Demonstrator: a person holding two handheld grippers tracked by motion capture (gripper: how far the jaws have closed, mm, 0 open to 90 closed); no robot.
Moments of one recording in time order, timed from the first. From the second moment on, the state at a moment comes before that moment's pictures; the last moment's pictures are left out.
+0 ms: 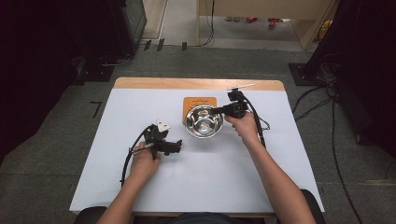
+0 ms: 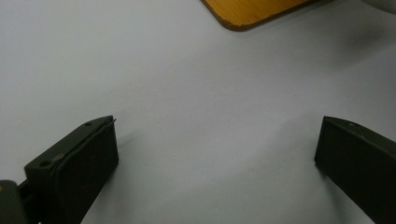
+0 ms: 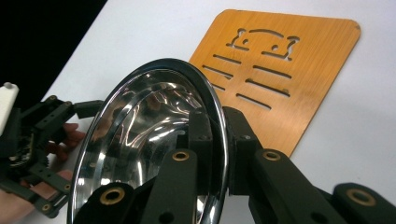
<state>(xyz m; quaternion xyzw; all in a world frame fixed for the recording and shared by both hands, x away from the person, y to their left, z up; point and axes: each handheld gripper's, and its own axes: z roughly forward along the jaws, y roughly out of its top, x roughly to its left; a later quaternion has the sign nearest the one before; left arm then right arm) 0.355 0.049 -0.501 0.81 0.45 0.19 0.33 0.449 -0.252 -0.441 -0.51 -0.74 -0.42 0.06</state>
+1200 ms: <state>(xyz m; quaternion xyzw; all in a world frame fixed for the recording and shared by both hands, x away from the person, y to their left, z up) 0.355 0.049 -0.501 0.81 0.45 0.19 0.33 0.477 -0.238 -0.436 -0.49 -0.75 -0.44 0.05</state>
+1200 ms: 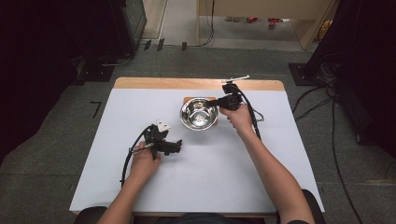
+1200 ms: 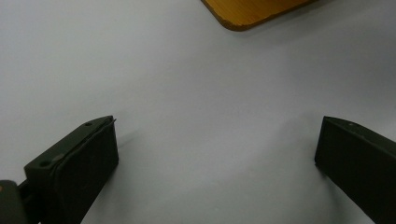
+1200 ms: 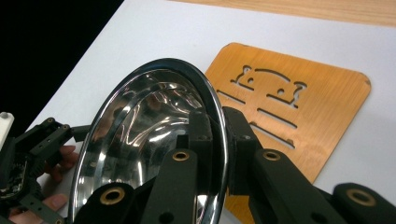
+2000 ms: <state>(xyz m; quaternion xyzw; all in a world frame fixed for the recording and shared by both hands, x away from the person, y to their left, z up) 0.355 0.049 -0.501 0.81 0.45 0.19 0.33 0.501 -0.240 -0.447 -0.51 -0.73 -0.45 0.04</state>
